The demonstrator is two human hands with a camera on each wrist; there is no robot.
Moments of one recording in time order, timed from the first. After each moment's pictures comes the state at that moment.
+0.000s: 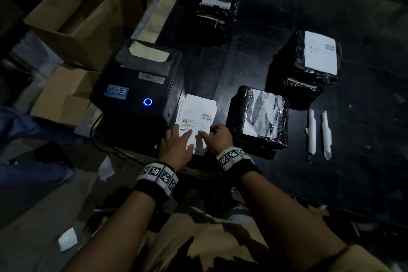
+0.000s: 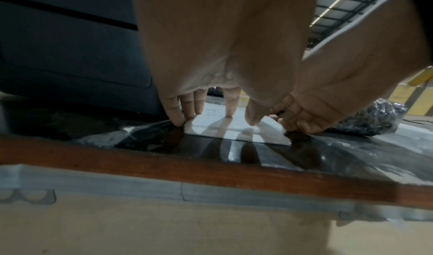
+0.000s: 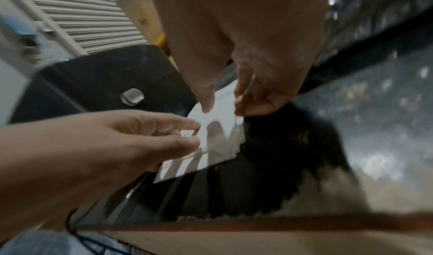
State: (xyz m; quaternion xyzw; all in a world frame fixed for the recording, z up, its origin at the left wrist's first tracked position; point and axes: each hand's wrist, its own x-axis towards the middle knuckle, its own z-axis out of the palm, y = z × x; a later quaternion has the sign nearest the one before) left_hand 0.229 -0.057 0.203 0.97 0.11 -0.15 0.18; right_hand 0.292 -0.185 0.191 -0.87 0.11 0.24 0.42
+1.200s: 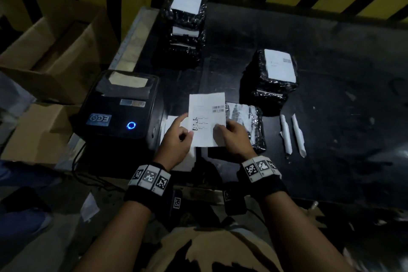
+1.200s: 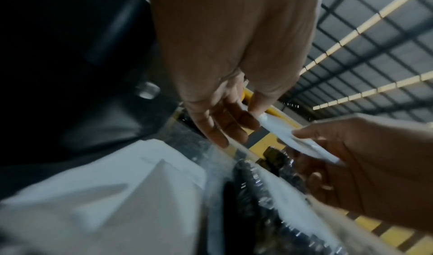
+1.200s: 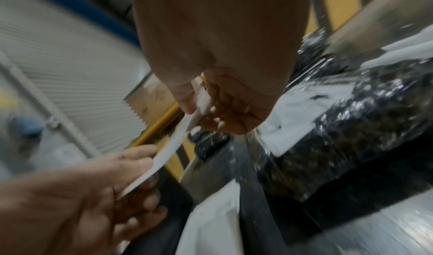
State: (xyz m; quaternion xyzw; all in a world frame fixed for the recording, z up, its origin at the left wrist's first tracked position) left_hand 0.270 -0.078 0.252 0.81 0.06 -0.03 0.59; right_hand 0.294 -0.248 0.281 -0.77 0.08 0.11 0.62
